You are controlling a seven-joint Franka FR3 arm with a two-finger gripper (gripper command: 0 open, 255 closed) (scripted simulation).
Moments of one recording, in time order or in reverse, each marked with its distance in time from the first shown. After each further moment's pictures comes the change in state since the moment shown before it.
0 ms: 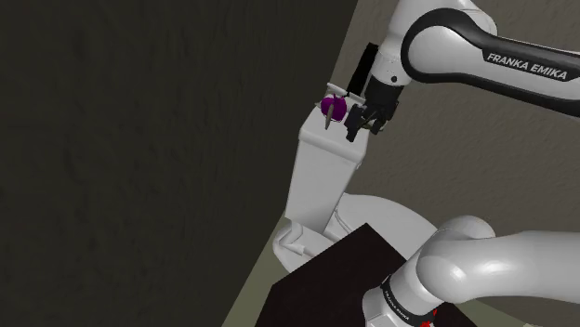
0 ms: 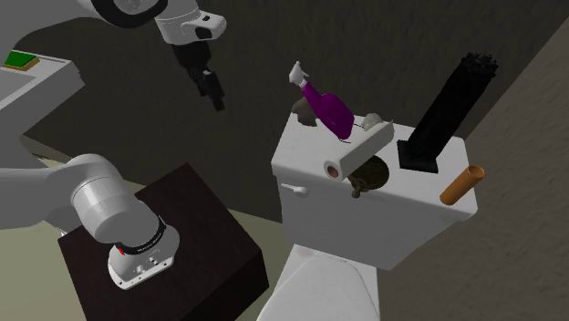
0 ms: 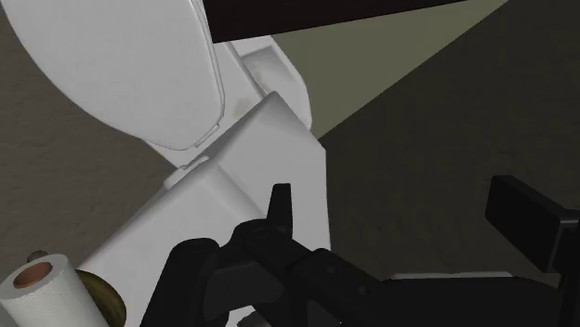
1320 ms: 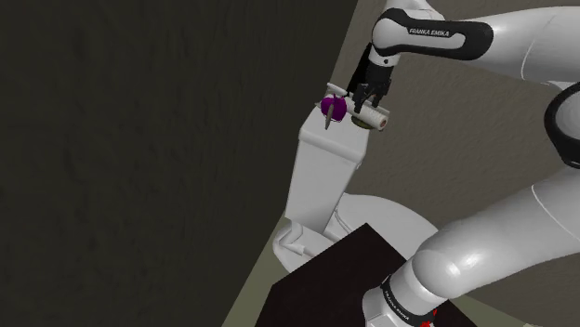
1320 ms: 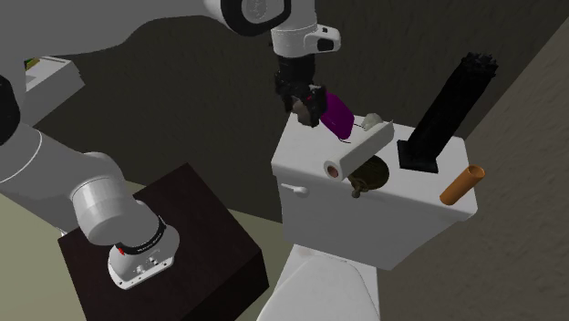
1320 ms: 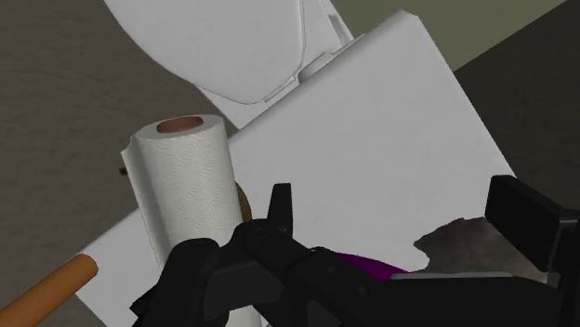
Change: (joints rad) arm -0.107 0.505 -0.266 0.402 -0.135 0.110 -0.368
